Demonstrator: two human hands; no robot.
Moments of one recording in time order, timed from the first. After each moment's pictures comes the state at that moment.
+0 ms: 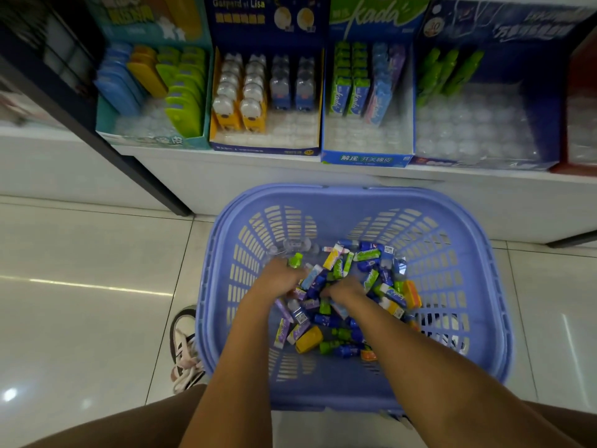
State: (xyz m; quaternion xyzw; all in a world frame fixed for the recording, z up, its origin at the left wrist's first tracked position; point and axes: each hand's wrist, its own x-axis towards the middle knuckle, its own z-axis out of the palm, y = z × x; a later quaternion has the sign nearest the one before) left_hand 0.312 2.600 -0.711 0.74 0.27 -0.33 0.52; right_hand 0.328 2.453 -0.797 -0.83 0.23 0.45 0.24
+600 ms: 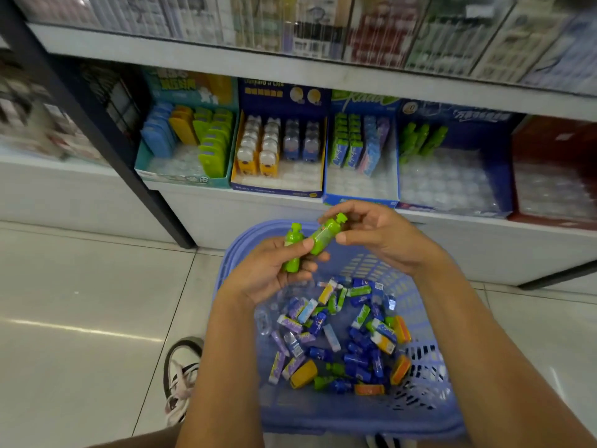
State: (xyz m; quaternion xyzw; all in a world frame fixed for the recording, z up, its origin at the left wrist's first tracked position) left_hand 0.322 2.626 -0.590 0.50 0.11 -0.24 0.83; right_hand 0.387 2.434 -0.547 -0.67 -0.16 0.31 0.65
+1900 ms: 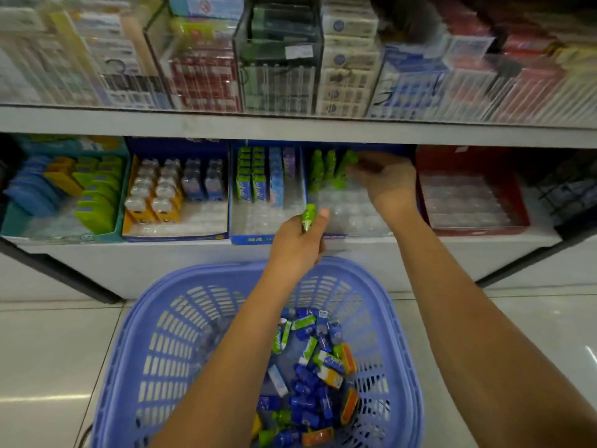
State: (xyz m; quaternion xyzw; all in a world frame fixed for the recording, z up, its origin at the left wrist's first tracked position) left_hand 0.418 2.464 -0.555 0.76 0.09 -0.11 0.64; right_hand 0.511 2.317 -0.536 -0.83 0.03 -0.13 0.54
